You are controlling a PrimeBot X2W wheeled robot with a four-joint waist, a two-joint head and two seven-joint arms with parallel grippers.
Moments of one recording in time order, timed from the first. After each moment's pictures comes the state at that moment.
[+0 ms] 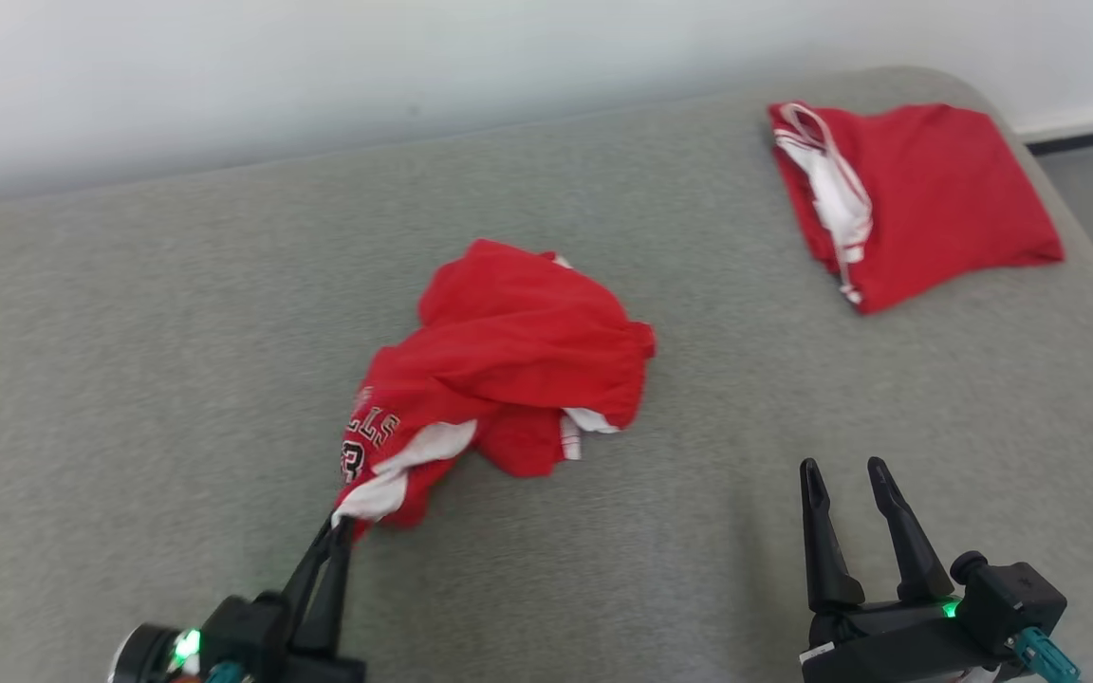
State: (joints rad) left arm -0.15 0.13 -0.21 0.30 -0.13 -0.11 -0.26; right arm -0.04 -0.05 0.04 0.14 0.28 0.13 -0.26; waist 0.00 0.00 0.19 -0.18
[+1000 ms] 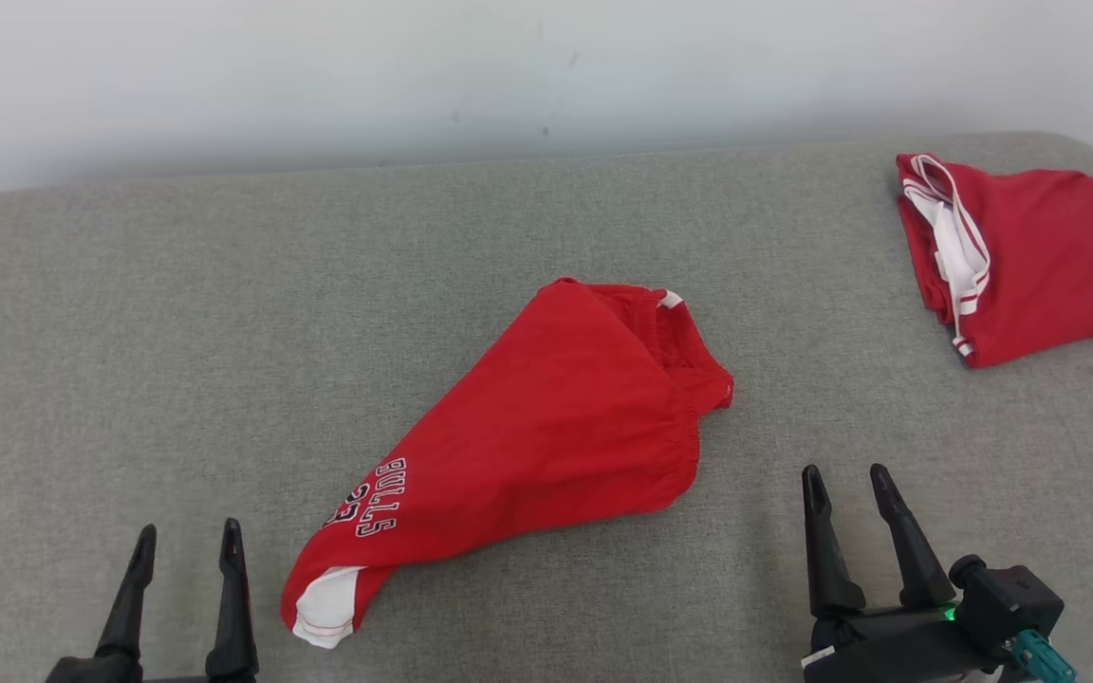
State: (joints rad) left arm 0.03 0.09 0.07 0.08 -0.15 -0.11 -0.26; right arm -0.04 -0.05 0.03 0.16 0.26 0.13 -0.26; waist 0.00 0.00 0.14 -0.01
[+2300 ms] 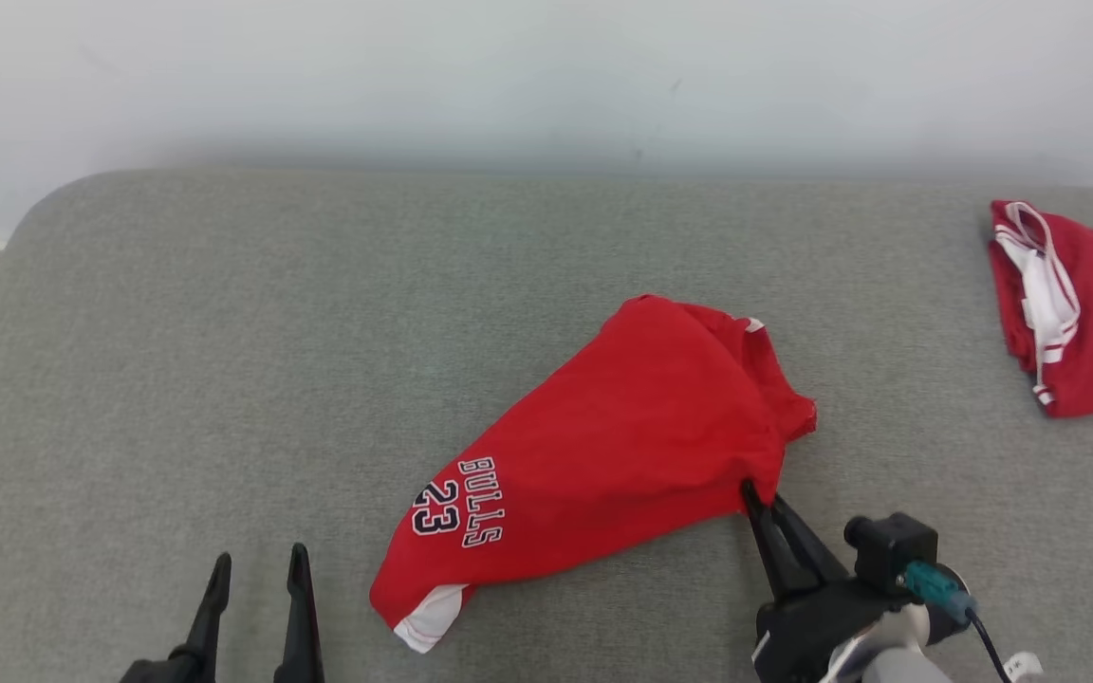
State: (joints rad) left arm 0.00 0.05 -0.03 0.19 -0.25 -0.06 -0.26; right arm -0.30 -0.17 0.30 0.60 0.38 0.13 -0.26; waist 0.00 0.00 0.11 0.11
